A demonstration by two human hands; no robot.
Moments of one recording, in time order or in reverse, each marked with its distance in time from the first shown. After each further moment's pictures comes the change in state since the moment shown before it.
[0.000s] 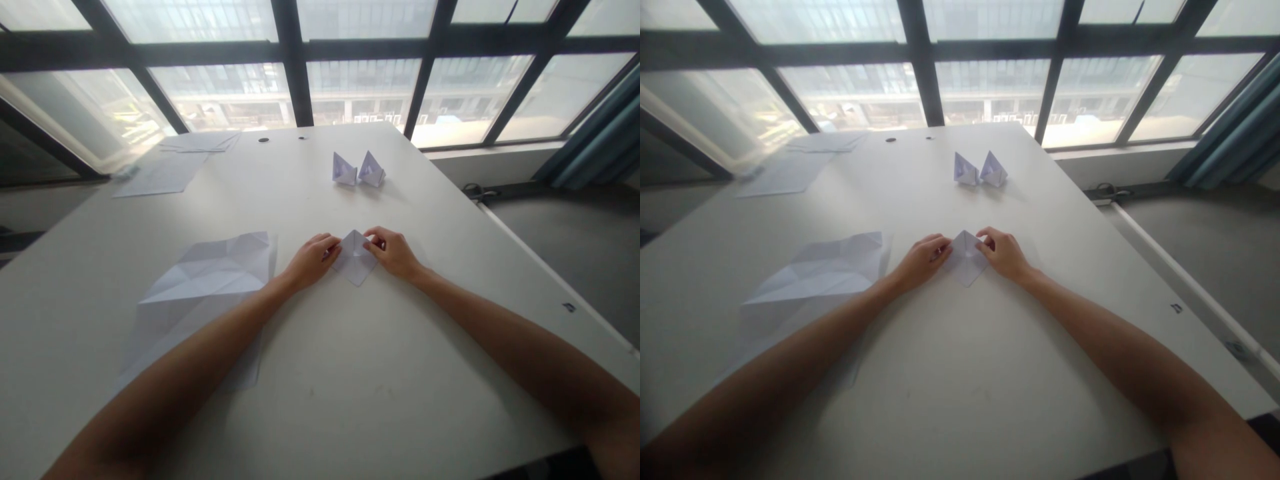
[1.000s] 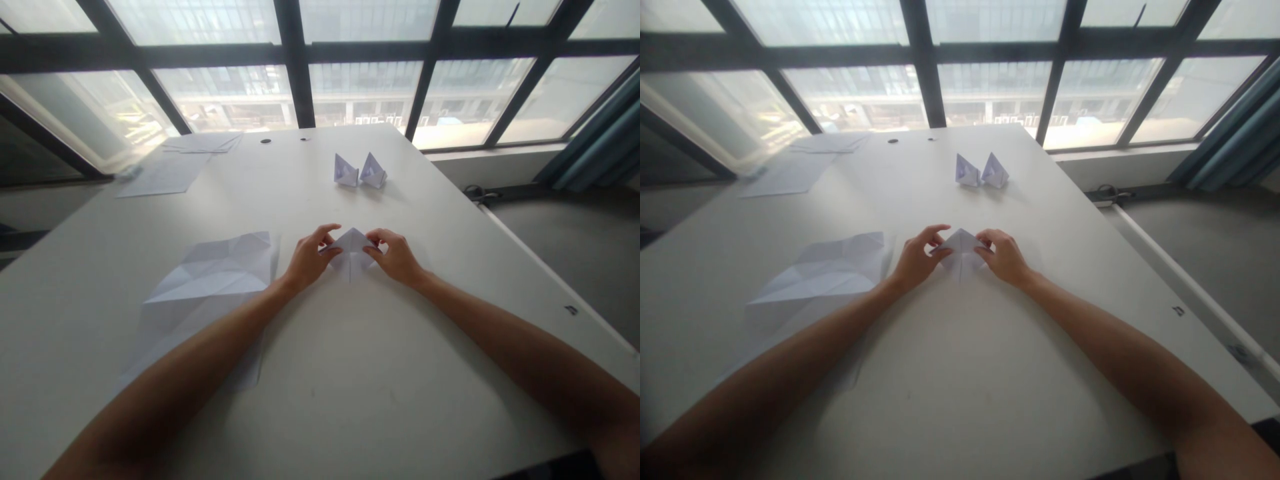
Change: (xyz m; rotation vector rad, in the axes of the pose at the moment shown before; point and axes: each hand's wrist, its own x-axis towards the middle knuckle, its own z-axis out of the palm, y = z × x) left_hand -0.001 0.005 -0.001 -0.123 0.243 -0.091; right_hand -0.001 -0.010 0.000 -0.027 0.058 -0.115
